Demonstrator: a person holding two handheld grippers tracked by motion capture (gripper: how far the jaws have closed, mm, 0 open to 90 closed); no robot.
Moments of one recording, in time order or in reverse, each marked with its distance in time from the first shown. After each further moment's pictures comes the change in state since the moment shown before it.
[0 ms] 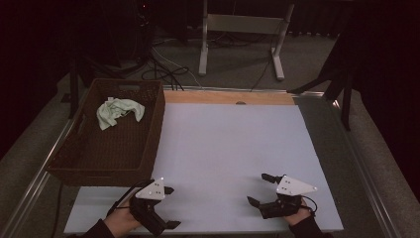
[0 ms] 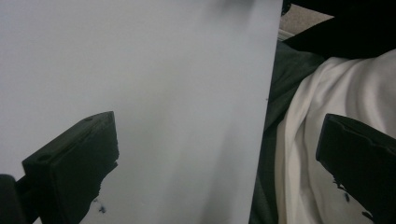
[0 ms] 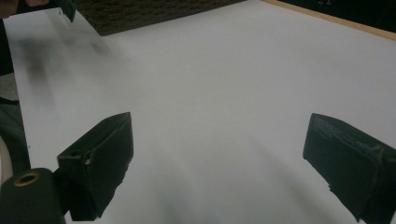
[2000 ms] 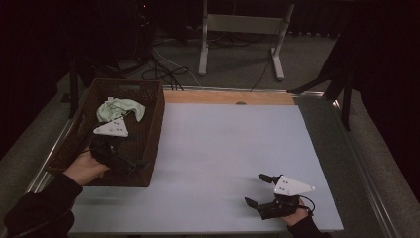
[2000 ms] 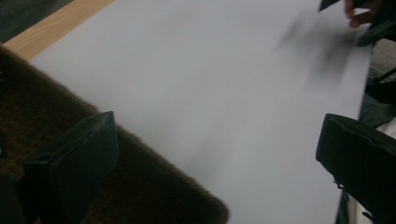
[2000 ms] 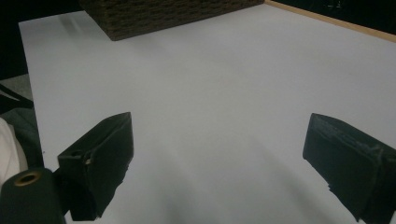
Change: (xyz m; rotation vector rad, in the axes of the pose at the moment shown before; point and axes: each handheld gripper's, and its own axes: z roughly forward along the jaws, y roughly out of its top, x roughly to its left) left arm 0.093 0.054 -0.120 -0.005 0.259 -0.102; right arm 0.005 0.005 0.003 -0.010 0.033 -0.003
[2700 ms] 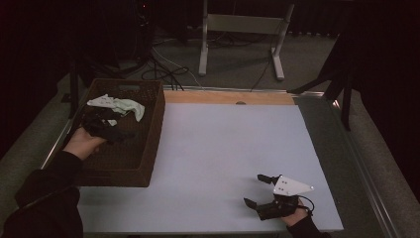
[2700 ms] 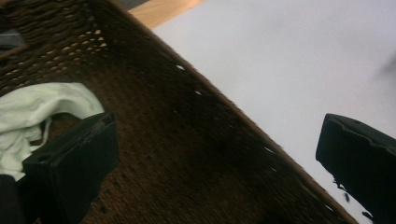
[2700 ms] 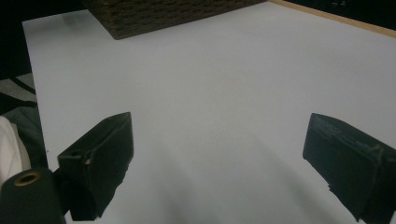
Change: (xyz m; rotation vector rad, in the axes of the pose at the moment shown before) left arm 0.078 -0.001 0.003 -0.015 0.173 -0.185; right arm 0.001 0.000 0.002 0.006 0.010 0.003
